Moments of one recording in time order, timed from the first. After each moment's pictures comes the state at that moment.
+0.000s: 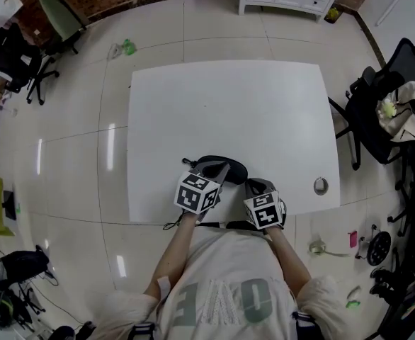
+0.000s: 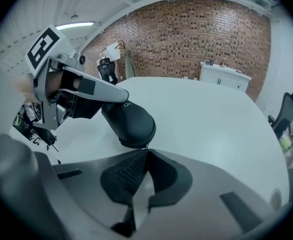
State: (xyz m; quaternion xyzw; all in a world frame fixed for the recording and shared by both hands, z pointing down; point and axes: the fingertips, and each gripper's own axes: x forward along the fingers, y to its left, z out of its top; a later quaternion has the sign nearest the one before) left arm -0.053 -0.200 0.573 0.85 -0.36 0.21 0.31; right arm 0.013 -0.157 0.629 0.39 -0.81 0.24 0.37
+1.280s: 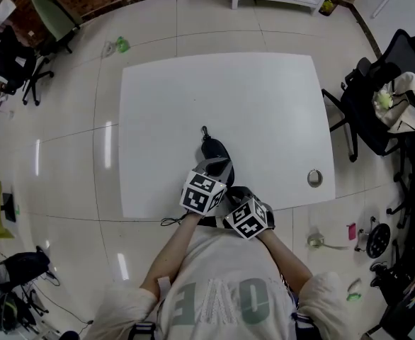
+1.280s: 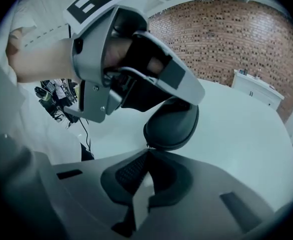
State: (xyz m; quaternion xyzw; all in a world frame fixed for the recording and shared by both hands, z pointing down) left arm -0.020 -0.191 0.570 0.86 -0.36 0.24 0.27; right arm -0.040 -0.096 0.625 0.24 -0.87 0.17 0.39
